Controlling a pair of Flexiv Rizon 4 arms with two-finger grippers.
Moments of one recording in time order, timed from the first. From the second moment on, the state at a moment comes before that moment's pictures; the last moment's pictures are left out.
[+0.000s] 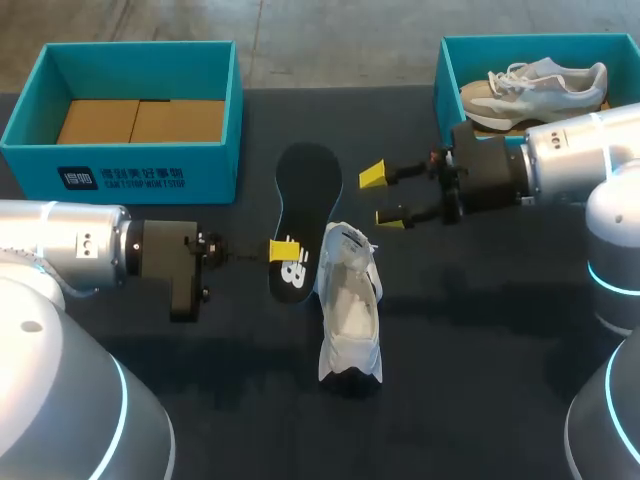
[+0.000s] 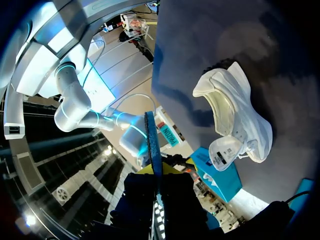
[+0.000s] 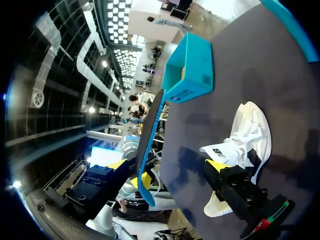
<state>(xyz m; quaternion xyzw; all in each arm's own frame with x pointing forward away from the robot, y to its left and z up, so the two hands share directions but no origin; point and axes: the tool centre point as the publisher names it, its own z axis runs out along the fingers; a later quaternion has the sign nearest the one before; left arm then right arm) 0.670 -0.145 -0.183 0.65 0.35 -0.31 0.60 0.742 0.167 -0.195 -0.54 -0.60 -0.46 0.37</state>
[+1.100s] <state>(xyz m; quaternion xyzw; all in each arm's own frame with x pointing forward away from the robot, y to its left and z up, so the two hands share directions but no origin) 0.670 -0.145 -0.183 0.66 0.35 -0.31 0.60 0.746 0.220 -0.182 -0.55 -0.57 -0.45 0.40</state>
